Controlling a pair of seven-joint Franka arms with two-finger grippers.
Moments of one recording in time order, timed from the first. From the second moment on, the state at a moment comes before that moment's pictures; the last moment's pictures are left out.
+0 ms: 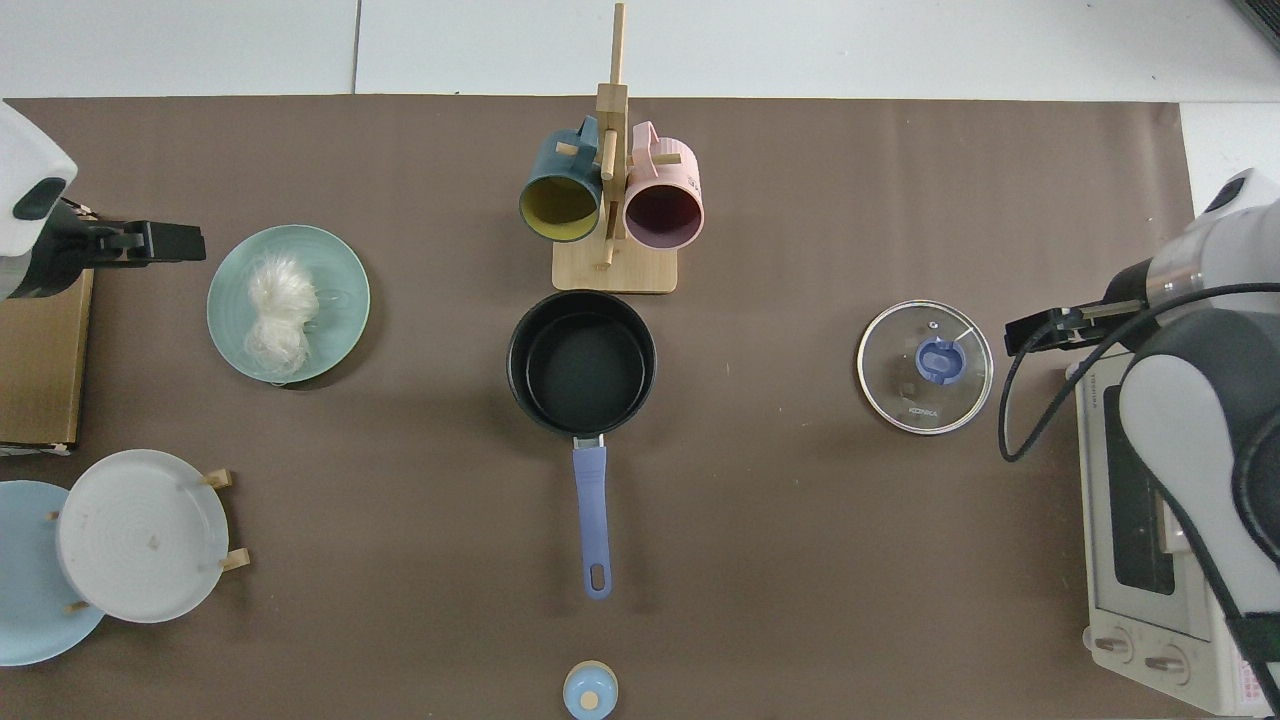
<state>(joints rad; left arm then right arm) 0.09 0.08 -0.09 -1.70 -0.01 2.07 -0.02 0.06 0.07 -0.09 -1.80 0.02 1.85 -0.11</state>
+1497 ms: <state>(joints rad) 0.09 0.47 -0.09 -1.75 0.05 2.29 -0.22 0.12 0.28 -0.09 -2.04 0.02 2.30 0.00</state>
